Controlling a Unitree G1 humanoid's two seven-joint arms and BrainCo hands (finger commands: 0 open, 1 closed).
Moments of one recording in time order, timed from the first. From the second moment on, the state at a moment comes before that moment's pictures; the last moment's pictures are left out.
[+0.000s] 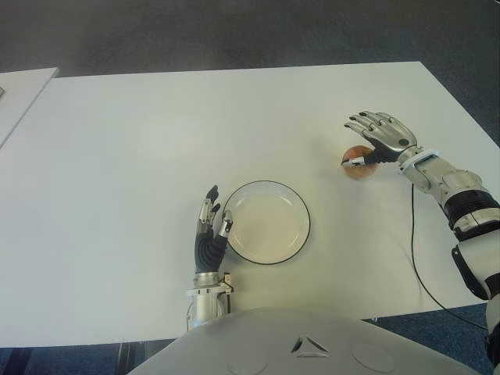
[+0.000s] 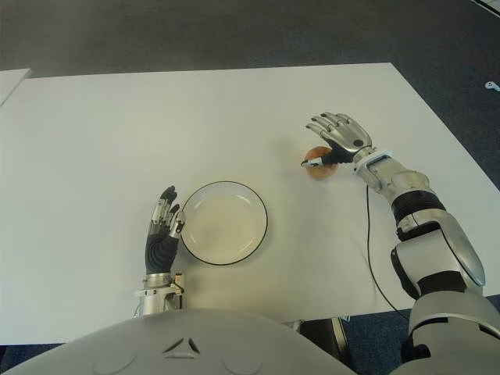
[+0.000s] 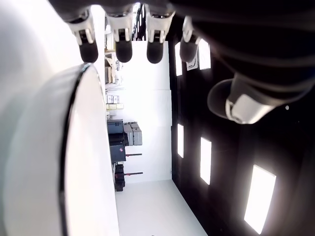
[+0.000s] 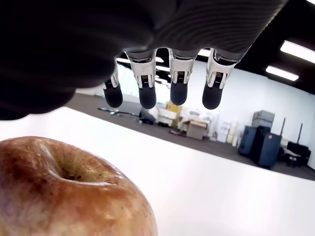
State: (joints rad) left arm 0.54 -0.09 -0.25 0.12 0.23 -0.69 0.30; right arm -0.69 -0.77 0.54 1.00 -1.07 -0.49 -0.48
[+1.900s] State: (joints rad) left arm 0.51 -0.07 -0.17 0.24 0.19 -0.82 0.28; right arm -0.70 -0.64 0.62 1.11 -0.96 -0.44 -0.44
